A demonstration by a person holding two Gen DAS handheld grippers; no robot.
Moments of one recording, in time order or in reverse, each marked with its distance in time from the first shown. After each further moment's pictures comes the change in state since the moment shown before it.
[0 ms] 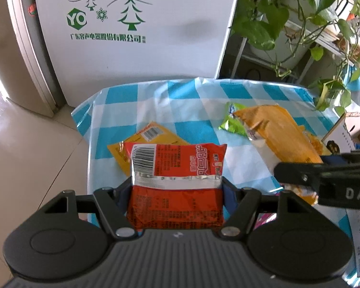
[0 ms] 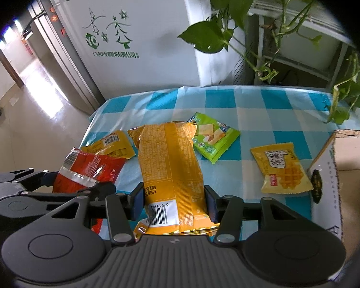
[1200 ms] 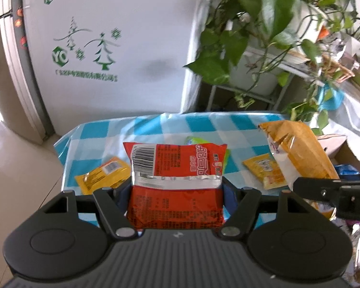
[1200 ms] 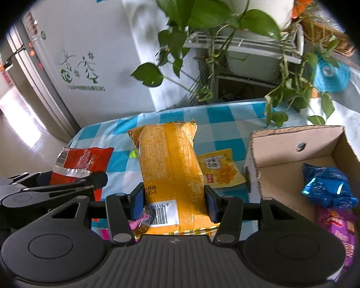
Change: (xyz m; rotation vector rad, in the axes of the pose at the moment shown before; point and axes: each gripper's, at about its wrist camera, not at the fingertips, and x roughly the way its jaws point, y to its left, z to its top) left arm -0.031 -0.058 0.009 0.023 -0.156 -0.035; right arm -0.071 -0.037 -0.017 0.100 -0.129 -0.120
